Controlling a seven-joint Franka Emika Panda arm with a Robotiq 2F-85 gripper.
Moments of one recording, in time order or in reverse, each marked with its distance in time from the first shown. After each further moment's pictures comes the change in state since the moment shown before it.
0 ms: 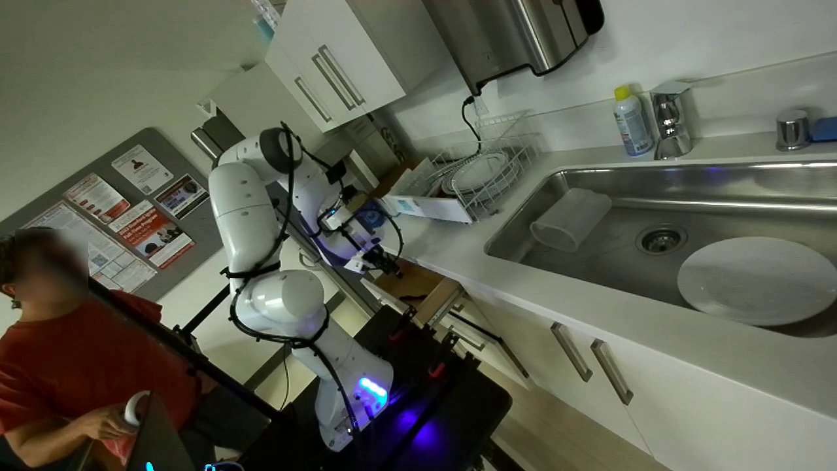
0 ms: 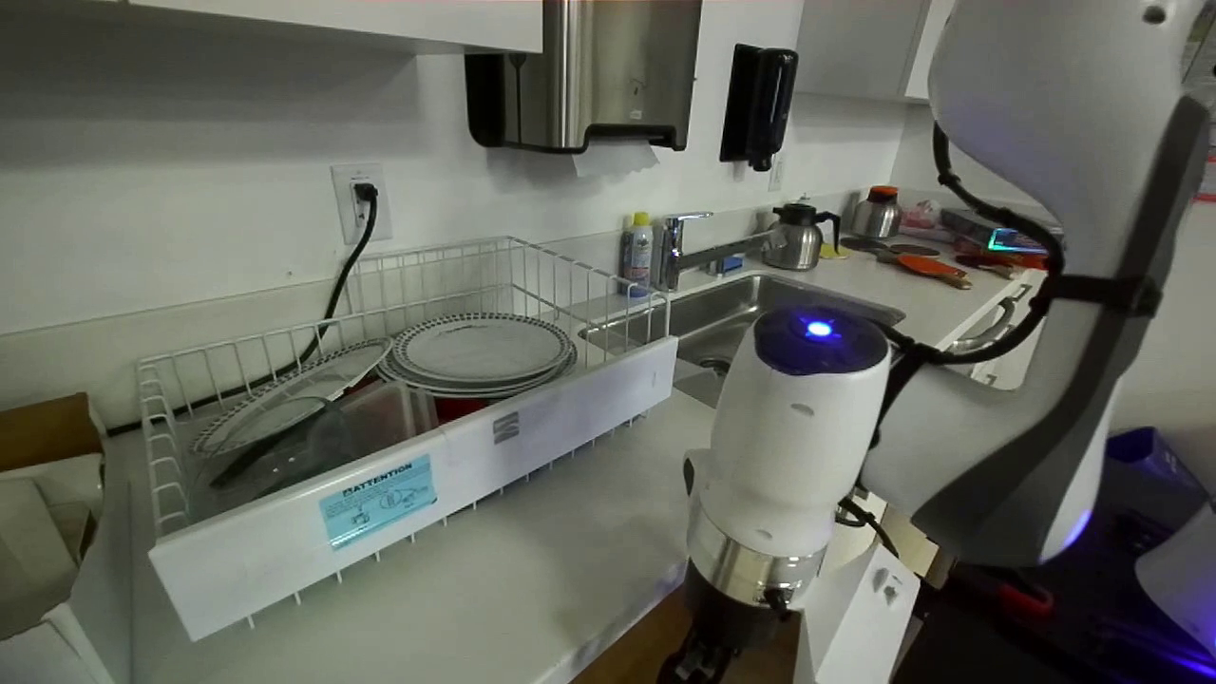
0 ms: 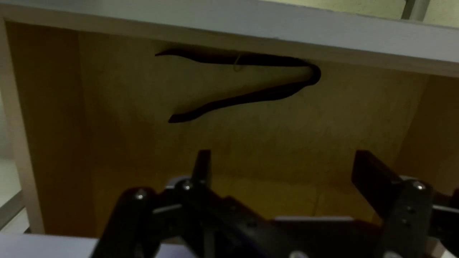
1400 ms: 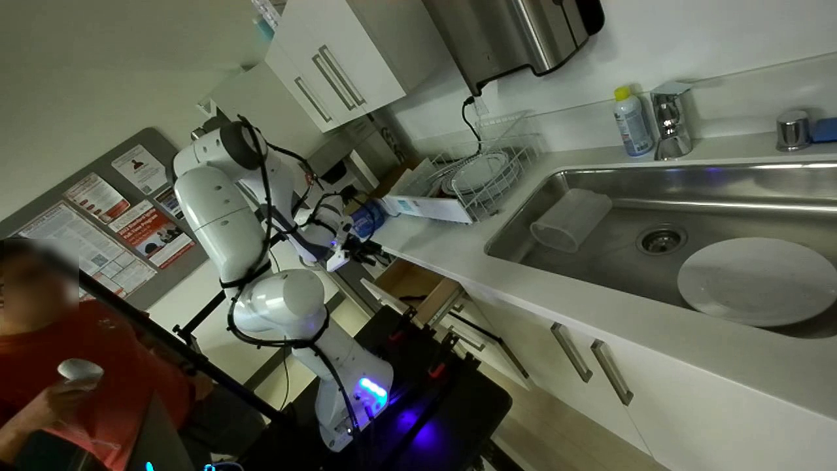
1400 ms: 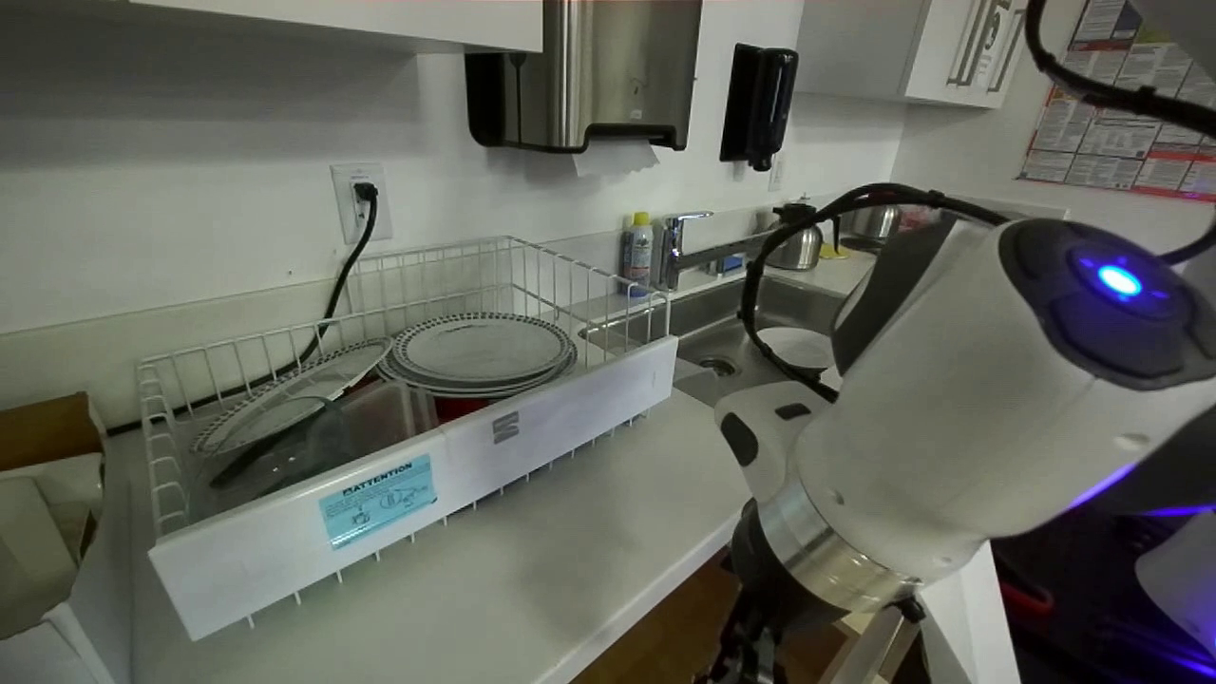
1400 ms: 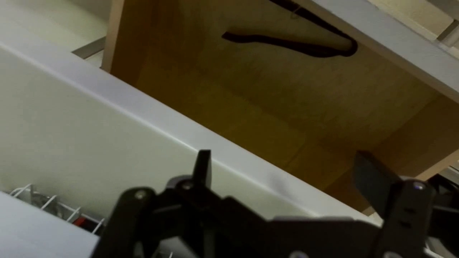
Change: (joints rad) arm 0.025 -0.246 0.123 -0.066 -0.340 -0.277 0.042
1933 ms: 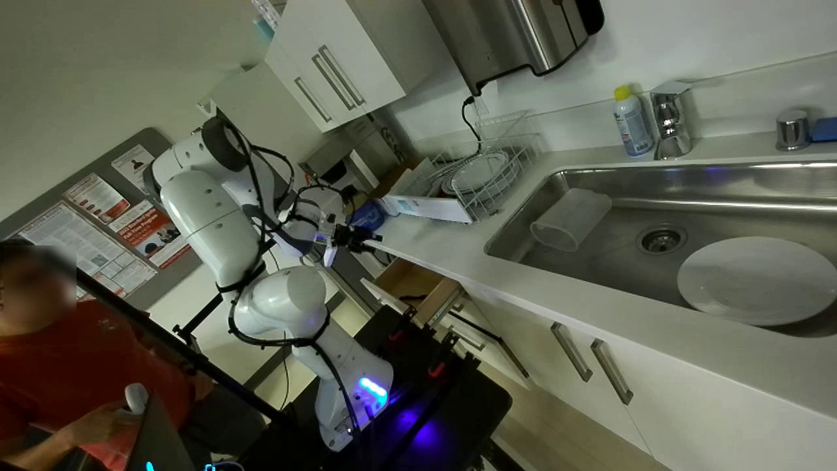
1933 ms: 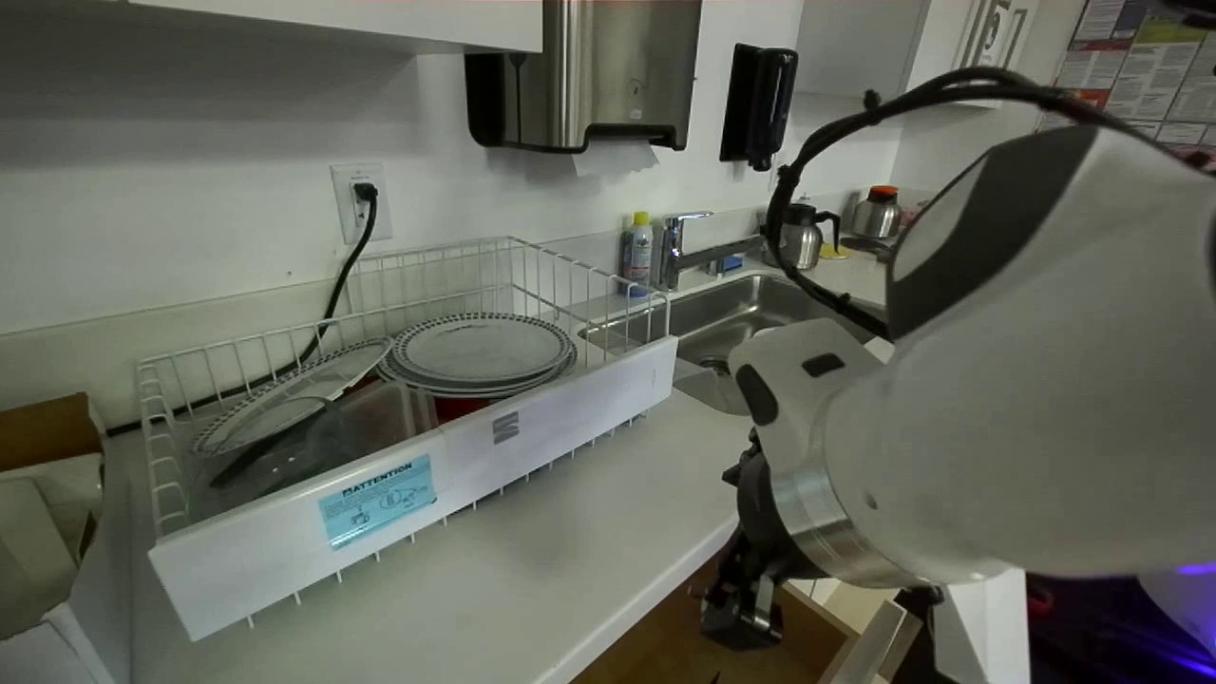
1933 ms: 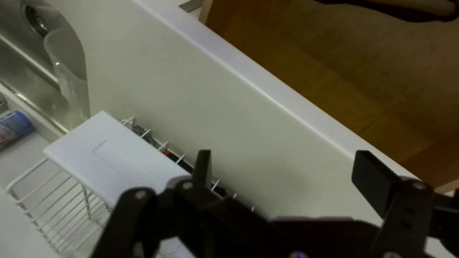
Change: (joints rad) arm 0.102 -0.087 0.006 0.043 -0.009 -0.333 0.001
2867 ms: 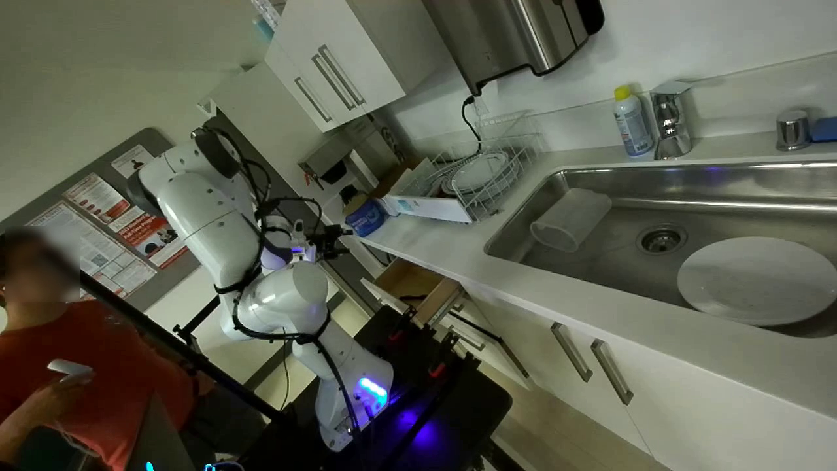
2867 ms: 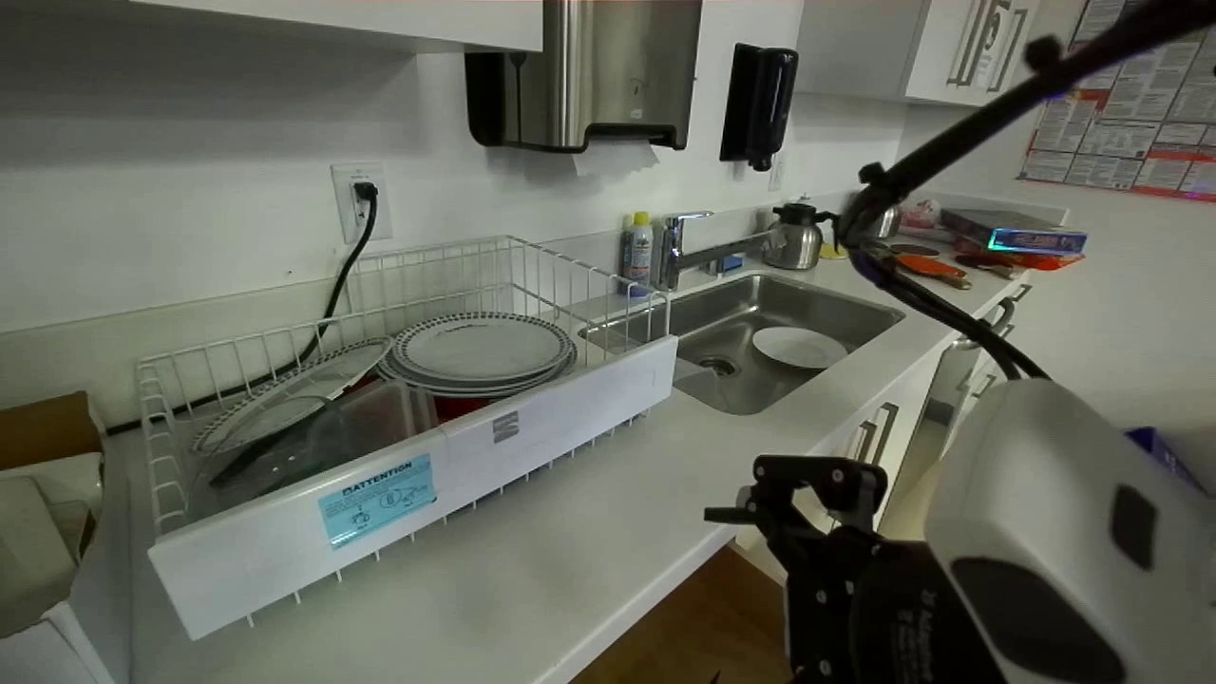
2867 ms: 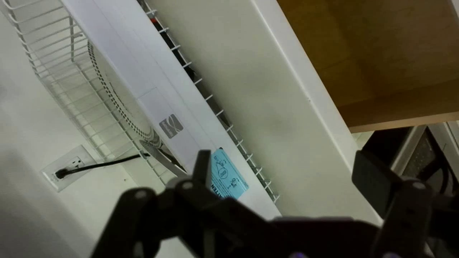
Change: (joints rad) arm 0.182 -0.004 0.081 0.055 -0.223 -0.167 -0.081
